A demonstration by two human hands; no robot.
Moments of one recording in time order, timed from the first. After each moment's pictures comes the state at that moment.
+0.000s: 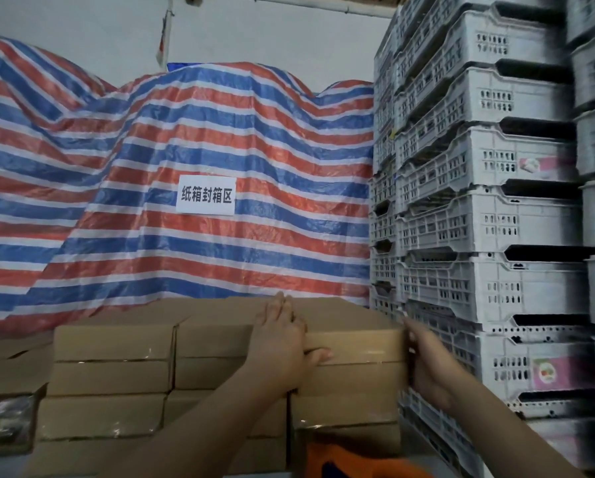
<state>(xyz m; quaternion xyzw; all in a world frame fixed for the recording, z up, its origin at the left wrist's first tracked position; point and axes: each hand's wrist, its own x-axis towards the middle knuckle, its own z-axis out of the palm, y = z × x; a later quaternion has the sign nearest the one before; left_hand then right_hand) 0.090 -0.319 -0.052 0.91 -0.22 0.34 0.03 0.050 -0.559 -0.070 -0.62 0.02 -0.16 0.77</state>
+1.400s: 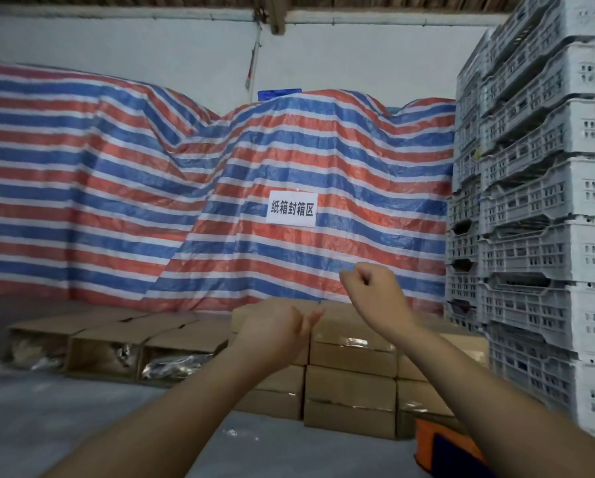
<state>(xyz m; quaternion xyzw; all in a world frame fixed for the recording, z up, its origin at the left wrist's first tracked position) -0.053 -0.102 -0.017 0.92 -0.17 0.36 0.06 -0.055 -0.277 0.027 -0.78 -0.24 -0.39 0.41</state>
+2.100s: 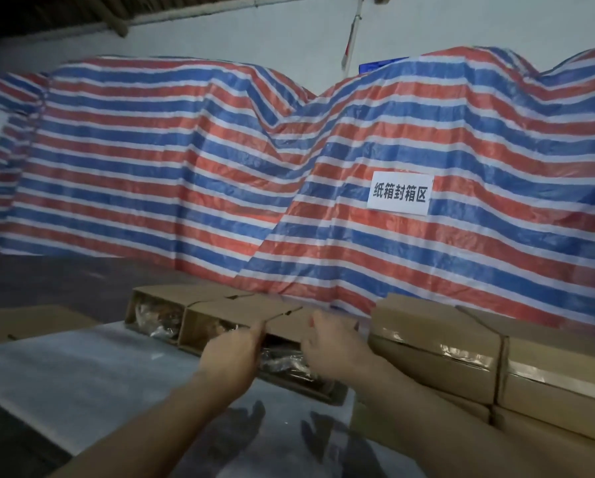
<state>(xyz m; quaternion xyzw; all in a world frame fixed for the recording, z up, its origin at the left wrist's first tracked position) 0.071 0.167 -0.137 0.93 0.07 0.34 0.08 0.118 -0.006 -0.082 -0.92 -0.31 -0.18 0.16</state>
